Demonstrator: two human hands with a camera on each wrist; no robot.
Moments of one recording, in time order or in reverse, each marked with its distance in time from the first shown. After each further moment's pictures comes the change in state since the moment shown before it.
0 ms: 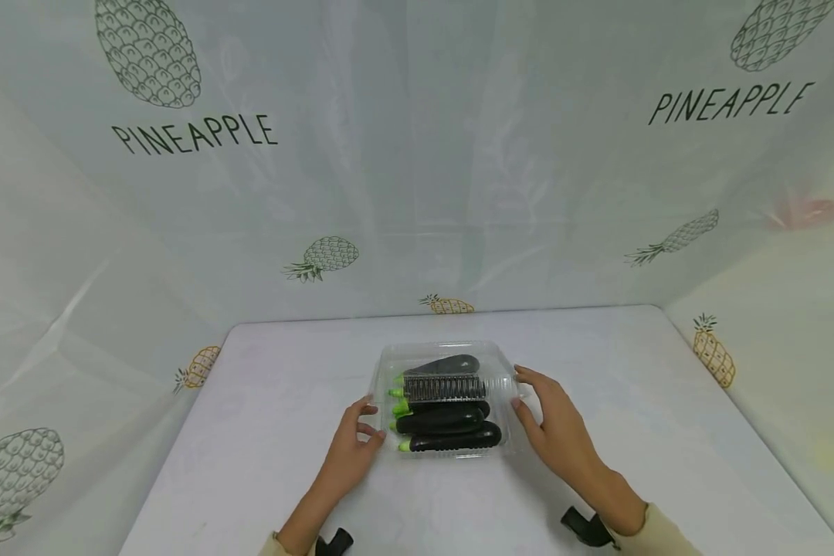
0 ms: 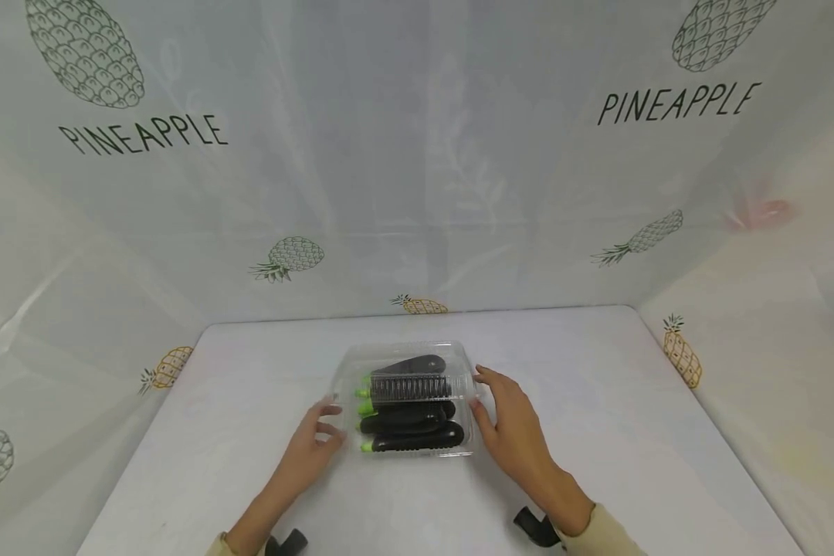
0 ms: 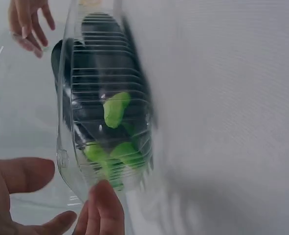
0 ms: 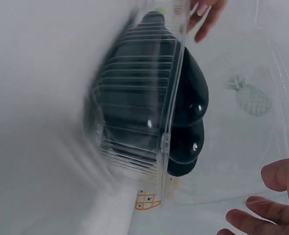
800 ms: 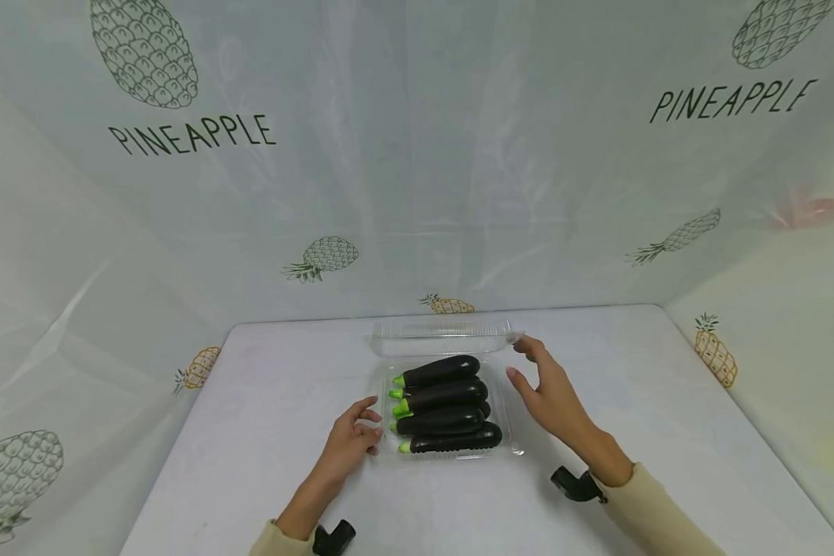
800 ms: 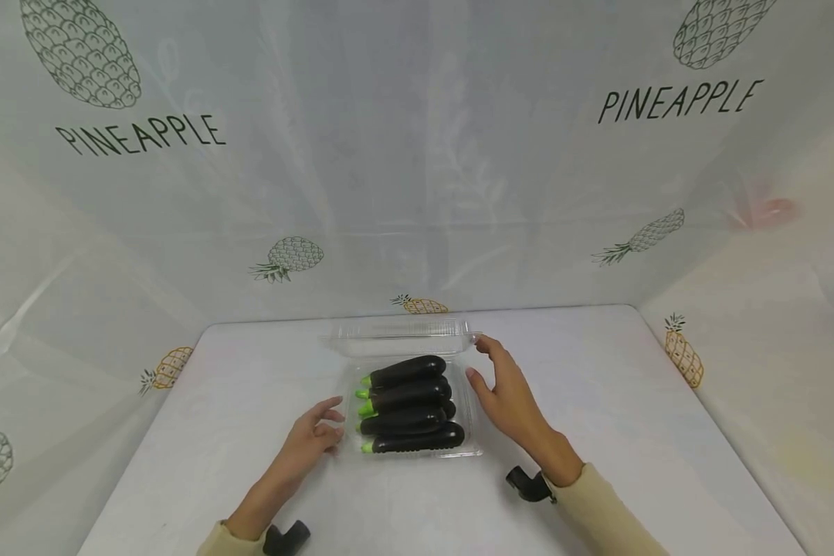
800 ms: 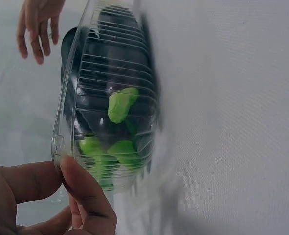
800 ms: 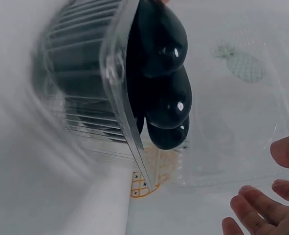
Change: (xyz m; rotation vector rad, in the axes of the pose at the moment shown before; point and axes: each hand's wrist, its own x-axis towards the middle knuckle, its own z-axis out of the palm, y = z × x) left_hand 0.016 -0.001 -0.005 -0.259 -0.038 -0.209; right_hand 0.048 0.019 0.002 0.165 -0.042 -0.013
